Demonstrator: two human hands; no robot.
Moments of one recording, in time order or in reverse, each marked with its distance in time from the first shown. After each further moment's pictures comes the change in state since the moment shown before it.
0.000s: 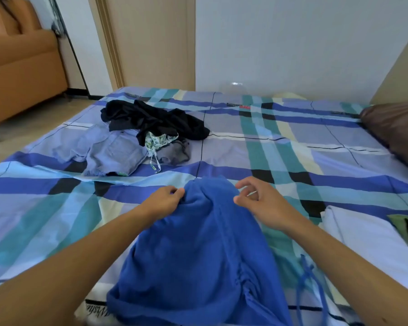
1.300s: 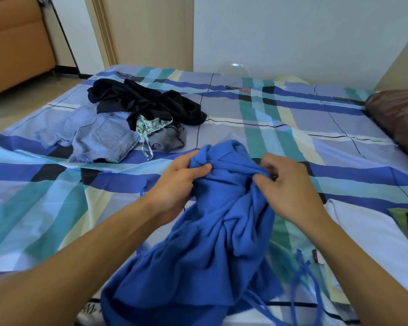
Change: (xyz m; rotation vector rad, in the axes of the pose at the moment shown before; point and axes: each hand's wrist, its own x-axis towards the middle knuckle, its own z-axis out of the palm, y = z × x) left_hand -0.049 0.079 0.014 -0.900 -0.161 0.261; right_hand -0.012 -0.017 -0.027 -0.270 0.380 -0.202
